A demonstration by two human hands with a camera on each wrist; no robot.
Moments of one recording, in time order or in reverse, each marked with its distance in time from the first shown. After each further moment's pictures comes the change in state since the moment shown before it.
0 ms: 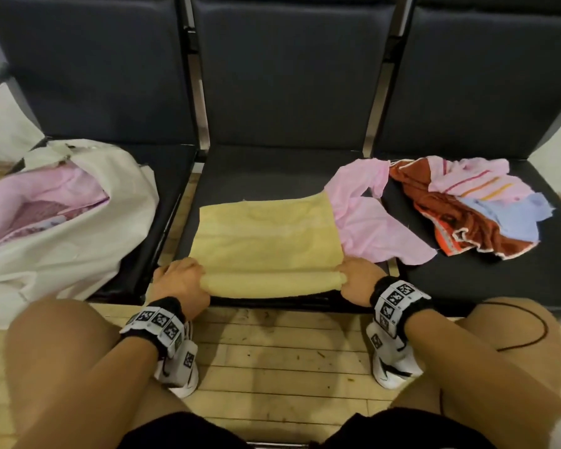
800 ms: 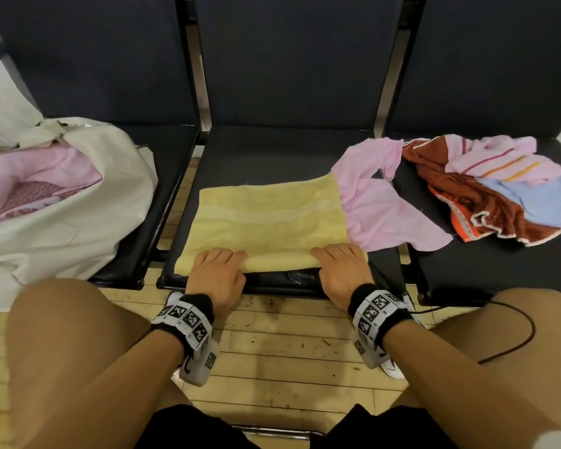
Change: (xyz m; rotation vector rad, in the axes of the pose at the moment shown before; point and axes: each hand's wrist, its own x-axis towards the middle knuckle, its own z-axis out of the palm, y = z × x) left_hand -0.008 0.049 0.030 -0.083 0.241 0.300; right_hand 0.009 -0.032 0.048 -0.192 0.430 -0.146
